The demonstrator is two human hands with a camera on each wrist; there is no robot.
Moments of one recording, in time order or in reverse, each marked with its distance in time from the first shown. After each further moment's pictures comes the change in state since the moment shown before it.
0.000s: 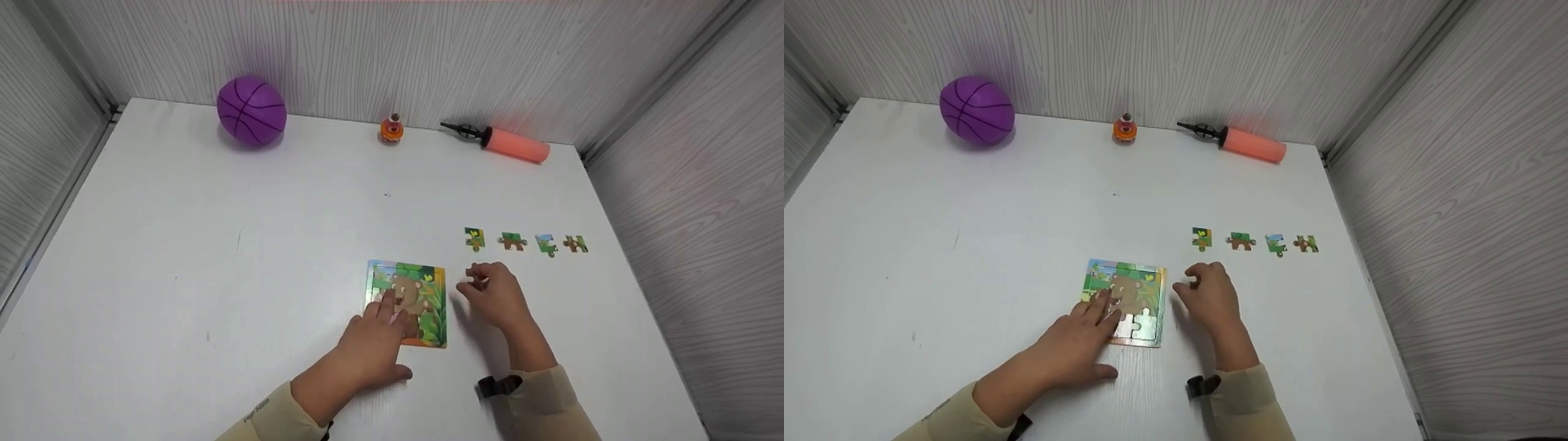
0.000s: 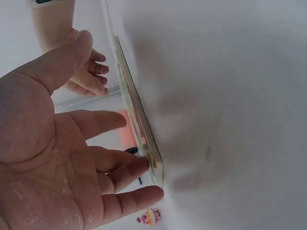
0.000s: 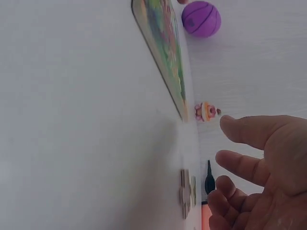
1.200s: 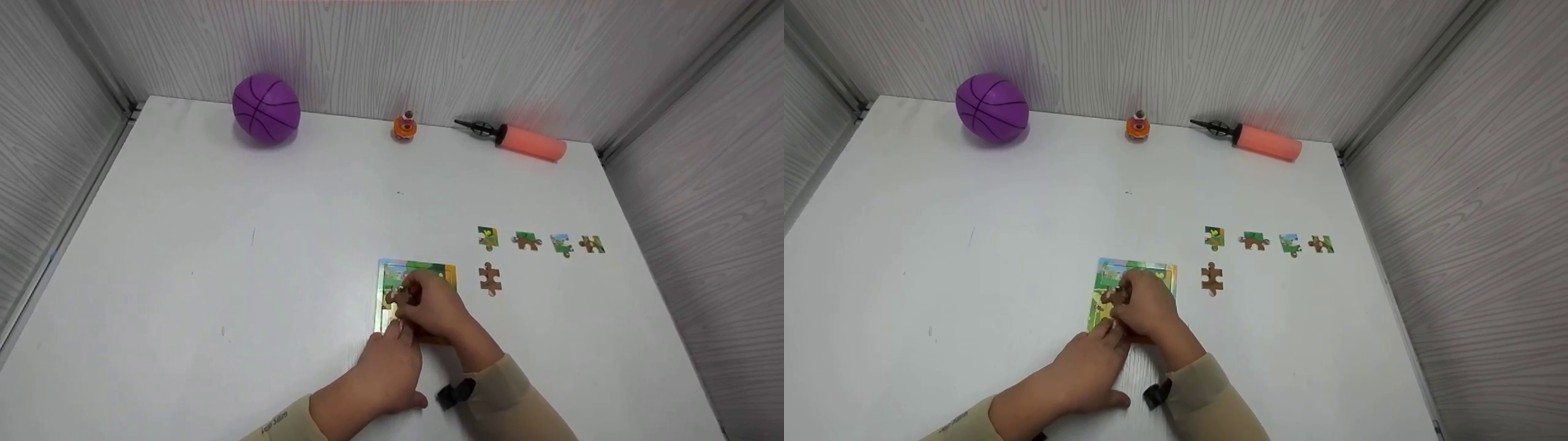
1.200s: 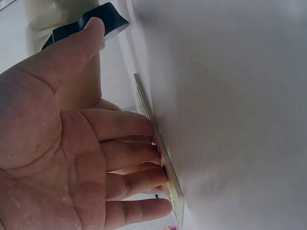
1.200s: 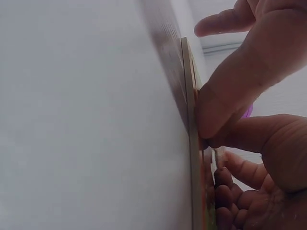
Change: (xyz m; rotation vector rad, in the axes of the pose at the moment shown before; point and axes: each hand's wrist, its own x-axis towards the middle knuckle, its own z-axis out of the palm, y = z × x) left_hand -0.015 0.019 0.010 0.254 -0.110 0.065; right_hand -0.010 -0.076 0.077 0.074 -0.260 -0.167
